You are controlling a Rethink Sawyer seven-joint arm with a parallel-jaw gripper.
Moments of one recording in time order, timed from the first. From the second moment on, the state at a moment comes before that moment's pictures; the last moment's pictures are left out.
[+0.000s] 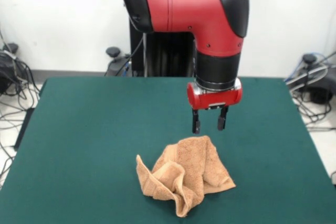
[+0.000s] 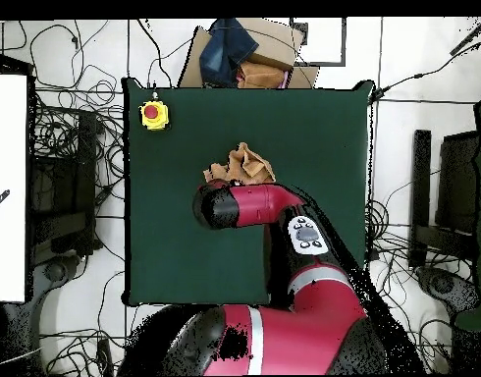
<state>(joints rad) -0.27 -0.43 0.17 1.61 -0.32 0.28 1.57</state>
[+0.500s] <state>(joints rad) -0.27 -0.38 0.17 1.61 -0.33 0.27 1.57</state>
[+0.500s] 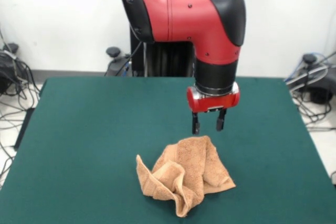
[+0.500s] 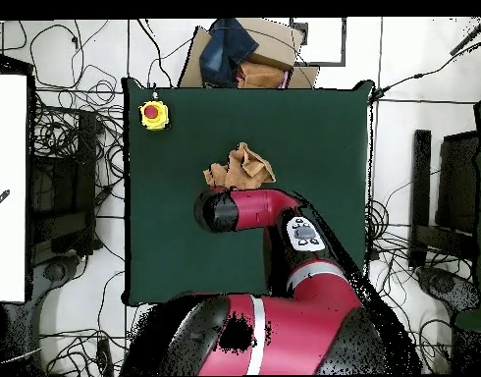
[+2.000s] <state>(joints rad) -0.29 -0.35 0.14 1.49 -0.35 0.30 1.57</state>
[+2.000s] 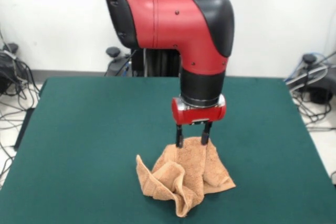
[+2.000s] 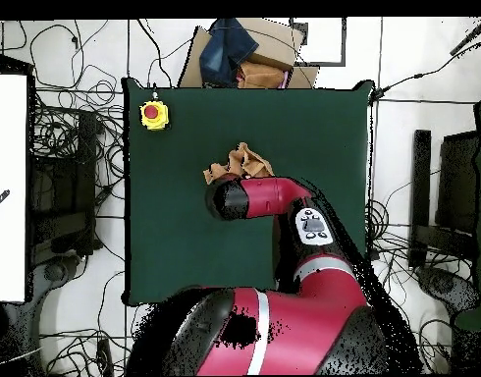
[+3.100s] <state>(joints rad) -0.30 -0.29 0.11 1.38 -0.35 0.29 1.57</state>
